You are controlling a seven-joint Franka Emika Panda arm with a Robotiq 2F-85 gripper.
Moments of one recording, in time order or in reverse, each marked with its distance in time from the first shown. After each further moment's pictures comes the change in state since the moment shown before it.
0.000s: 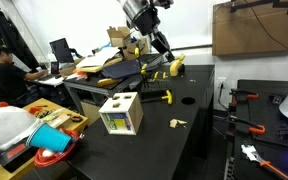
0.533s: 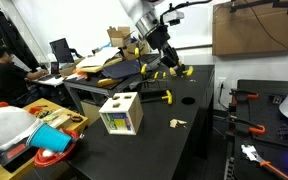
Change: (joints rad) arm -0.002 -0.014 -0.019 -0.164 -0.002 0.156 0.076
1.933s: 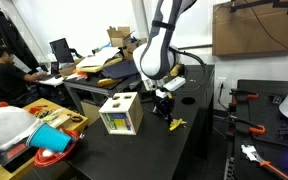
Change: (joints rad) arm 0.019 0.492 0.001 -0.032 0.108 0.727 0.358
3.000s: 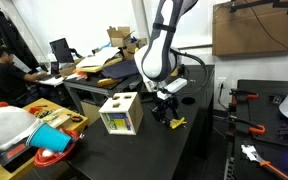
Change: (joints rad) arm 0.001 0.012 -0.002 -0.007 0.002 0.002 0.016
